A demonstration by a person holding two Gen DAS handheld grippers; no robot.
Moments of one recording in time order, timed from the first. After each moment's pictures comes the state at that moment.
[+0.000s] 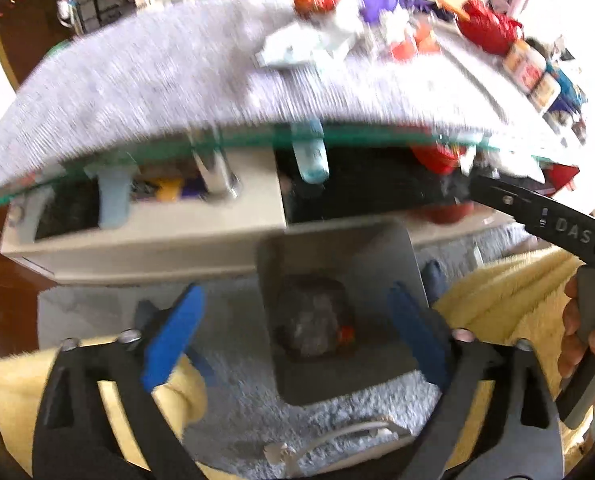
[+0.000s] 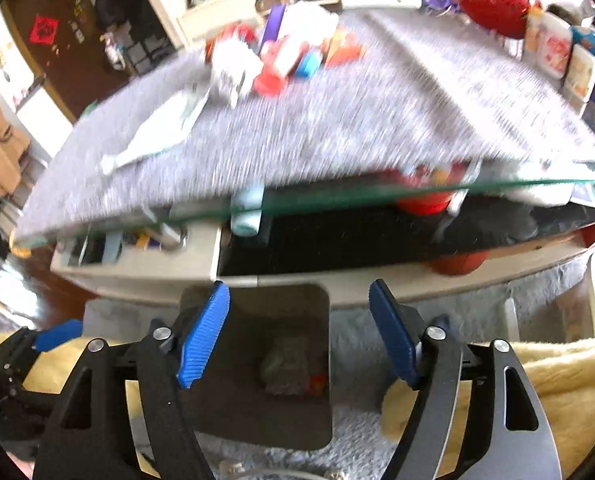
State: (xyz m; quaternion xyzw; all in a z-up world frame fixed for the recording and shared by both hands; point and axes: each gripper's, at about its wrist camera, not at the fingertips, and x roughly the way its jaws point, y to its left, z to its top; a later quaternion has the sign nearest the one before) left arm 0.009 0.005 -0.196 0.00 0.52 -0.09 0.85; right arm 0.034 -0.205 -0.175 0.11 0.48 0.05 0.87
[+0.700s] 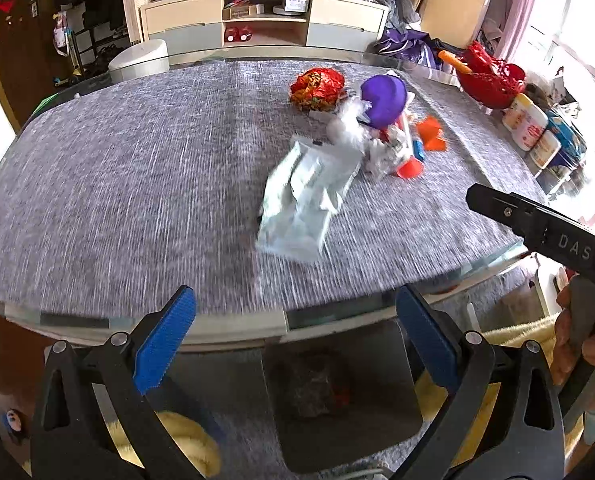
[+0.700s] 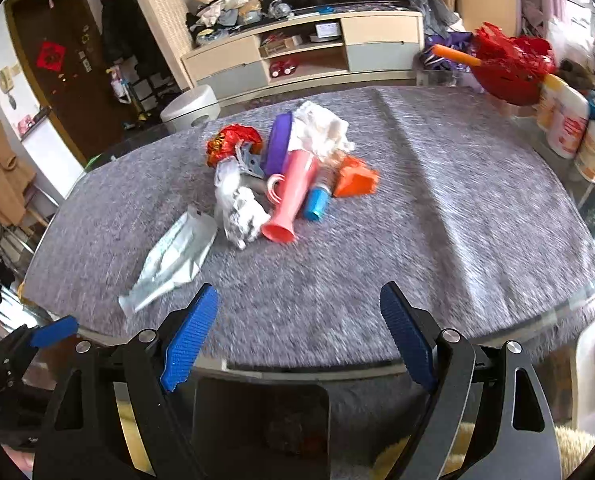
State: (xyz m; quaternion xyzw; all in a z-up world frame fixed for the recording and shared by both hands) left arm 0.102 -0.005 -0.144 0.00 0.48 -0.10 0.87; right arm 0.121 -0.201 -0.127 0.11 0.44 0.06 0.89
